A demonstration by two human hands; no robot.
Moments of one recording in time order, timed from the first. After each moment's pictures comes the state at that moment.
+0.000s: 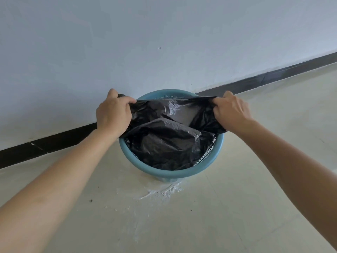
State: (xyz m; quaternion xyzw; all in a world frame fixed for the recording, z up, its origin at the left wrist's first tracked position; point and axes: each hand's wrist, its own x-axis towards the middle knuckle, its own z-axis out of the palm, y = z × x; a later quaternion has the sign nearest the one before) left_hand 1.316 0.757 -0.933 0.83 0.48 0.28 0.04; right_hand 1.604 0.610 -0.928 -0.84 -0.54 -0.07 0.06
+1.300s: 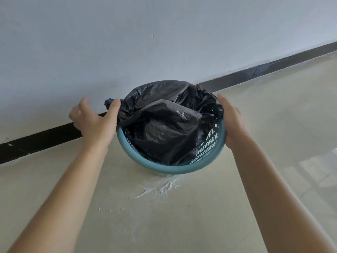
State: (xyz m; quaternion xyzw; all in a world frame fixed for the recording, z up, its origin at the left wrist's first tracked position) left_hand 1.301 0.733 -0.948 0.55 0.63 0.39 0.38; right_hand 1.577 0.595 -0.958 -0.70 -0.08 0.37 0.61
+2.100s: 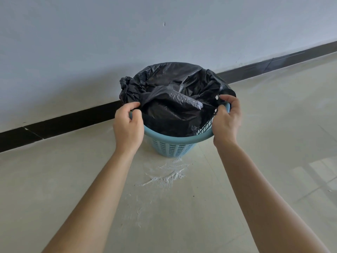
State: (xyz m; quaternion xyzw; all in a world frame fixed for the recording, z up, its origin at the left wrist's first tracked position) left_hand 1.317 0.681 -0.968 0.62 0.54 0.41 0.40; right_hand 1.517 0.596 -0.975 -0.75 -0.11 0.16 0.64
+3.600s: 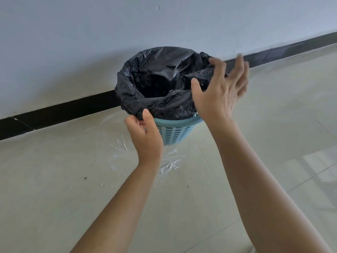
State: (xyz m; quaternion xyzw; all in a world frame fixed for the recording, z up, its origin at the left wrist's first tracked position) left_hand 1.359 0.611 -0.994 0.48 0.54 0.51 0.47; right_hand 1.509 0.607 -0.938 -0.87 -0.37 -0.10 0.30
